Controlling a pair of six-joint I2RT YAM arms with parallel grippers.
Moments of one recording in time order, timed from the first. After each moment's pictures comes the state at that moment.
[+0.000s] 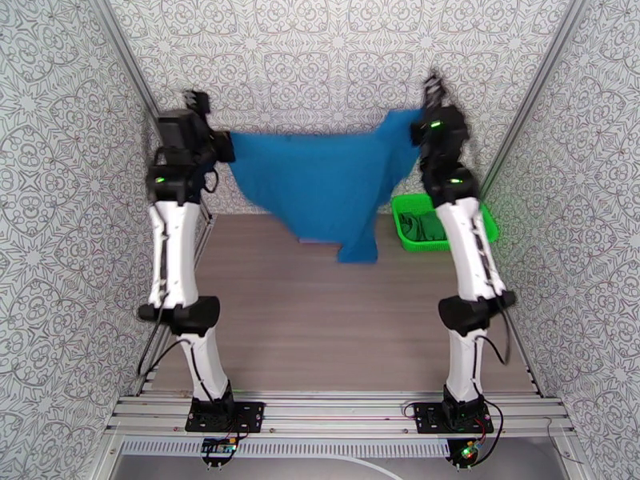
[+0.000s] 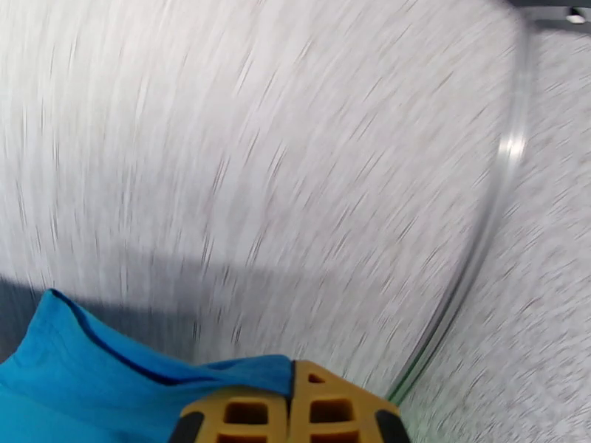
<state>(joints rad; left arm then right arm) -0.02 1.87 2.69 -0.80 -0.01 -0.10 0.28 1.97 2.72 -0.35 0.48 -0.29</state>
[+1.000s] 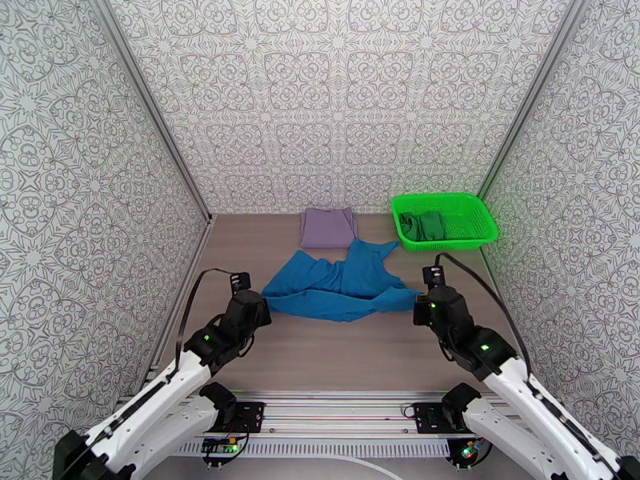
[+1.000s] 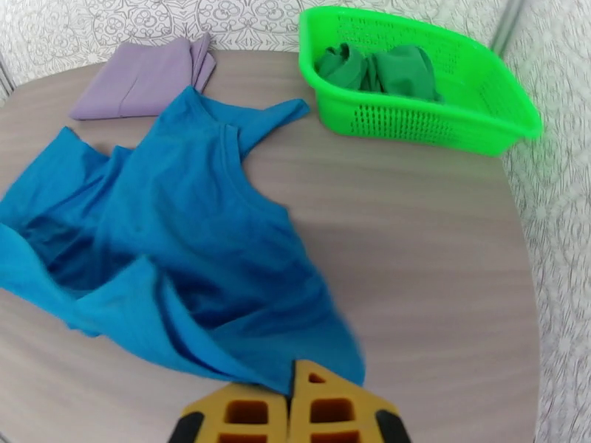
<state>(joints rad) -0.56 0.78 0.56 -0.55 -0.43 -0.73 0.54 0.76 0.77 -0.72 0.36 0.33</state>
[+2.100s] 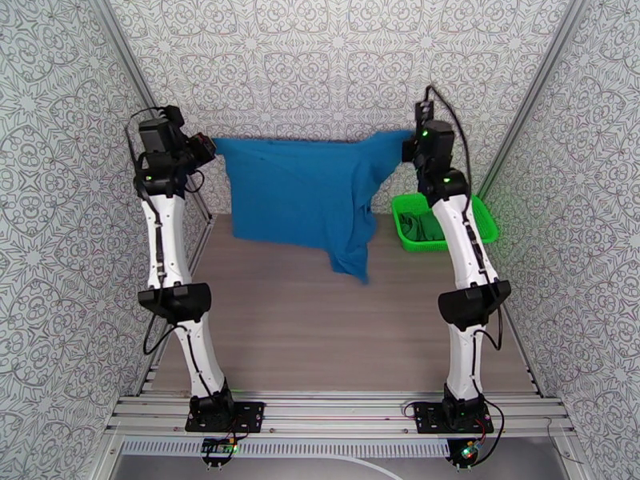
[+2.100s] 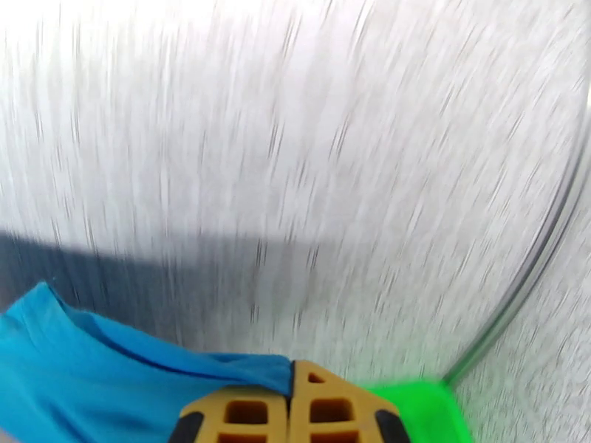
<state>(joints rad) 0.21 2.09 2.65 -0.71 0.34 -0.45 0.22 2.19 2.82 -0.44 0.30 -0.11</state>
